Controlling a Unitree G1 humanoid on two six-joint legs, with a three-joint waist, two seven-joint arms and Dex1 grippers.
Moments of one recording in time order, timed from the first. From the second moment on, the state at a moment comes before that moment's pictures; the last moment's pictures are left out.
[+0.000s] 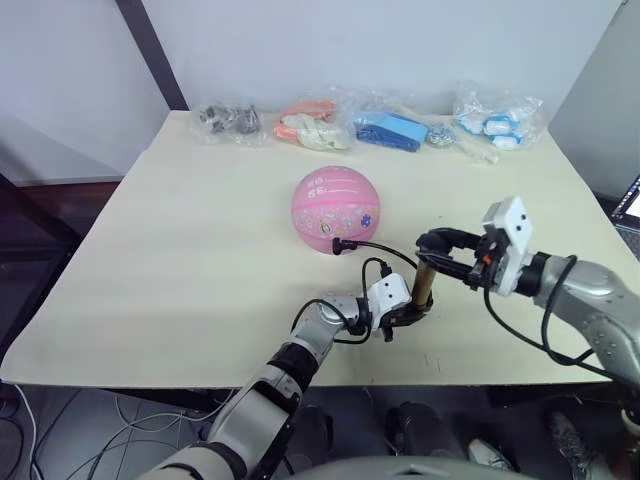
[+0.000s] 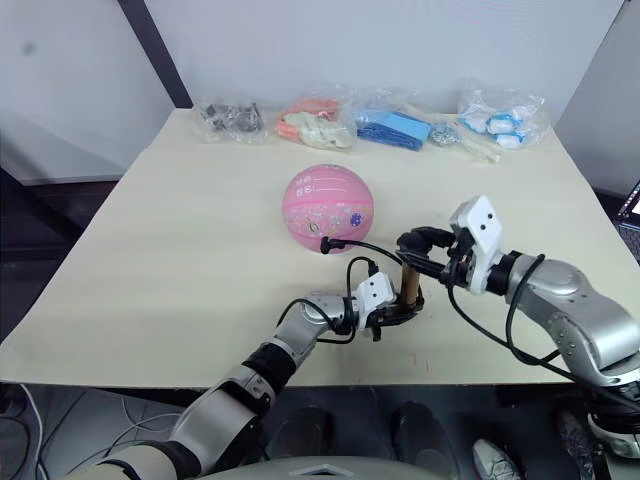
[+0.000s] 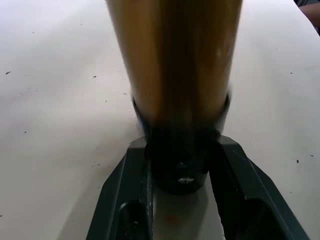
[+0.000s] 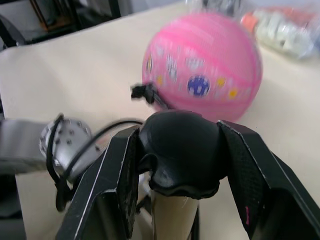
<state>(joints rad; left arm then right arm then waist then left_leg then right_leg) -0.52 0.05 -0.43 0.76 0.08 -0.17 -0.83 -0.22 -0.68 0.04 -0.41 0.65 0.64 0.65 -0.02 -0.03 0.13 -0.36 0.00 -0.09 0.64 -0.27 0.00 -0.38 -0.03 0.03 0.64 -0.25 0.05</state>
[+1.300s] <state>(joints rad) -0.51 0.04 -0.43 0.71 0.07 -0.17 -0.85 -0.37 -0.91 -0.30 -0.52 1.07 0.97 0.58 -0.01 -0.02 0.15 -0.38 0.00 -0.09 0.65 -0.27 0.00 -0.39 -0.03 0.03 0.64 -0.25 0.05</state>
